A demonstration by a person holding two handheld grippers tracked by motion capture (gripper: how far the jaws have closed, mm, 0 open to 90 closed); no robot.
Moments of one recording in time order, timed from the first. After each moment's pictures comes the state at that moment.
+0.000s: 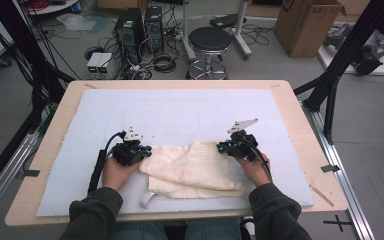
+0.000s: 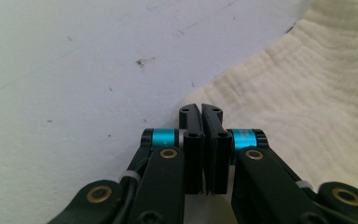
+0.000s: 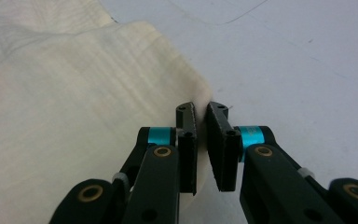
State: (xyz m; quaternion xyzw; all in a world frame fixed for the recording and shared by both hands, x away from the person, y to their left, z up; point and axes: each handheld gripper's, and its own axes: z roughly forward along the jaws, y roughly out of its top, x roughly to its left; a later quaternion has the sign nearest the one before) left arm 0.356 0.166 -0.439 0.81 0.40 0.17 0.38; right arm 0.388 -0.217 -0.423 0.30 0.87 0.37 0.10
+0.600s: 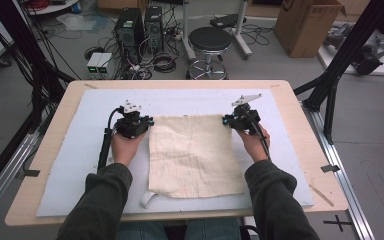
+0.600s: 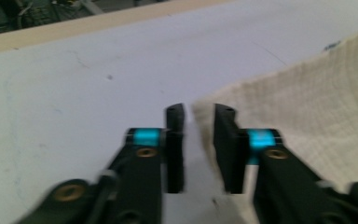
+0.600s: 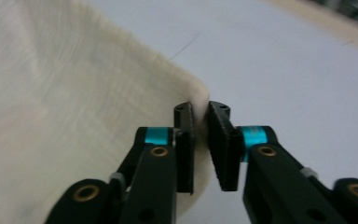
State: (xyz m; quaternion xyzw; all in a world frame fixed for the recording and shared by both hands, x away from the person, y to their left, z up) left arm 0.428 0.160 -0.405 0.73 0.48 0.23 0.44; right arm 0.457 -0.225 -0.389 0.36 0.83 0.37 0.20
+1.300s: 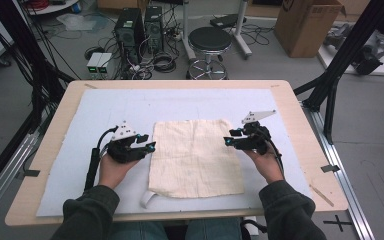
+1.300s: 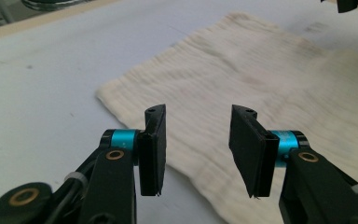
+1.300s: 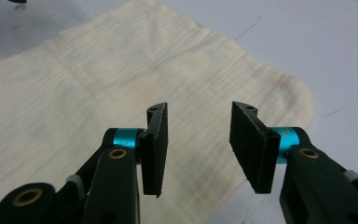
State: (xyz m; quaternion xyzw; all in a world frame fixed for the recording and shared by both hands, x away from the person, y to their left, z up) left arm 0.335 0.169 -0.414 0.79 0.34 0.17 0.48; right arm 0.383 -0.243 -0.390 0.31 0.85 0.42 0.11
